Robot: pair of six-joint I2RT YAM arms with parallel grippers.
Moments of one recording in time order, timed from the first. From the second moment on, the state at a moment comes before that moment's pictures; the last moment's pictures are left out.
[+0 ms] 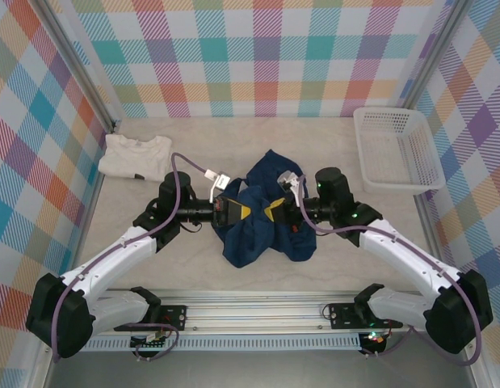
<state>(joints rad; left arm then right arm) -0.52 1.12 0.73 0.06 0.87 -0.55 0.58 1.11 0.81 -0.21 -0.70 0.10</state>
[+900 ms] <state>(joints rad) -0.61 0.99 0.77 -0.24 0.46 -0.52 0.49 1.15 0.75 0.09 -0.98 0.36</state>
